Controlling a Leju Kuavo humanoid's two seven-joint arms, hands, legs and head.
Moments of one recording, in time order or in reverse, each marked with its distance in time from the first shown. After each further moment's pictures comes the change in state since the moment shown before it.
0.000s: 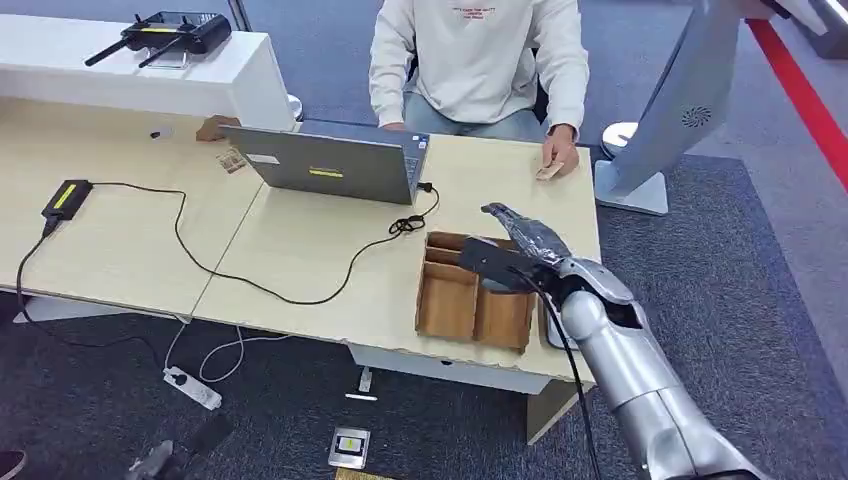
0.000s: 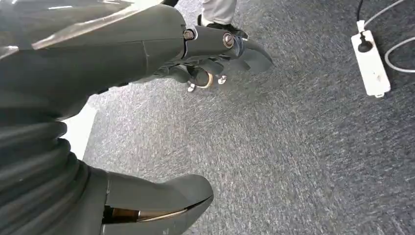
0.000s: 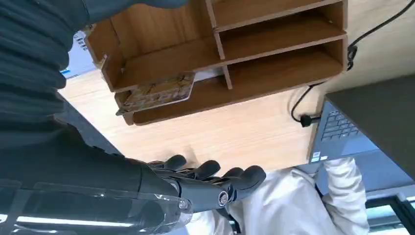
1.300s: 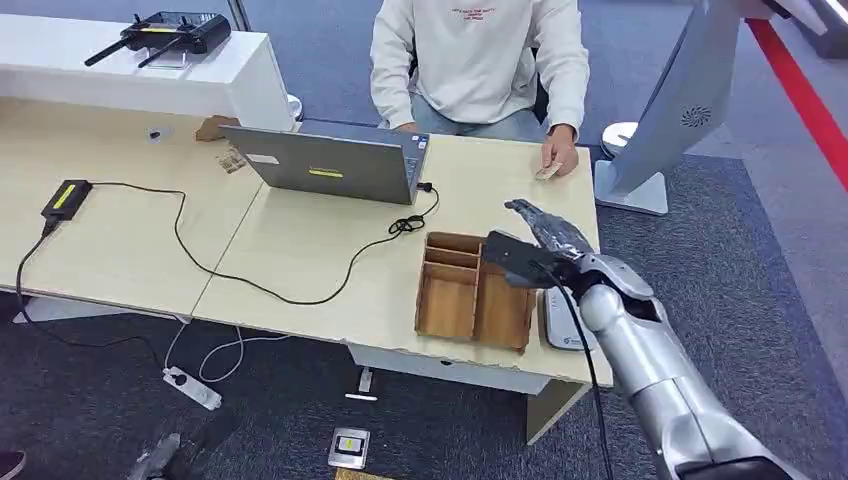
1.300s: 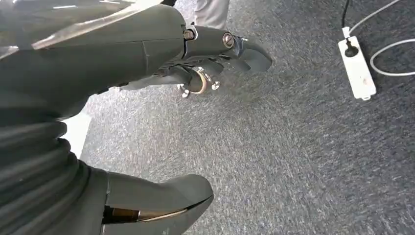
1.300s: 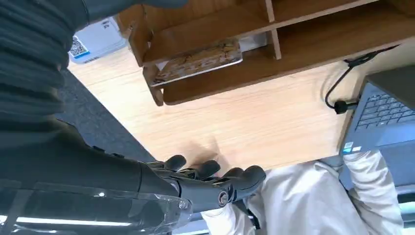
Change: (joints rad) left arm -0.015 -0.001 -0.068 -0.008 0.023 0.006 0.012; right arm -0.053 -0.037 -0.009 0.106 -0.005 -0.047 -0.045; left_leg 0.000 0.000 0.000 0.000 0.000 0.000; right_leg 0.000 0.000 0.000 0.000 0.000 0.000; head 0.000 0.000
